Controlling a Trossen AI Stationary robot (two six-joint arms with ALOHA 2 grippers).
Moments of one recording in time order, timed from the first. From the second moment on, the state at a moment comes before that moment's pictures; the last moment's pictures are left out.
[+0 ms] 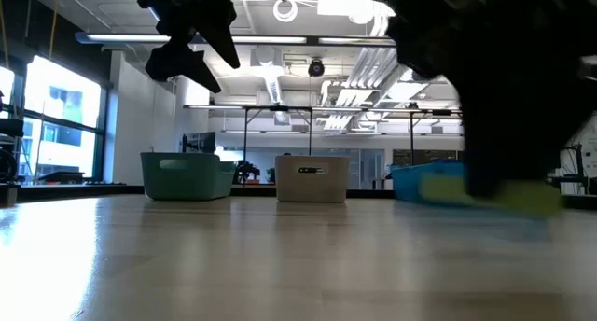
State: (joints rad) left arm 0.13 1.30 1.00 -0.61 -0.08 -0.81; right arm 0.58 2.00 1.41 -0.77 0.15 1.54
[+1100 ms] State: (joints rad) left arm 0.46 1.30 1.00 -0.43 0.04 -0.85; right arm 0.05 1.81 1.41 -0.50 0.28 0.38
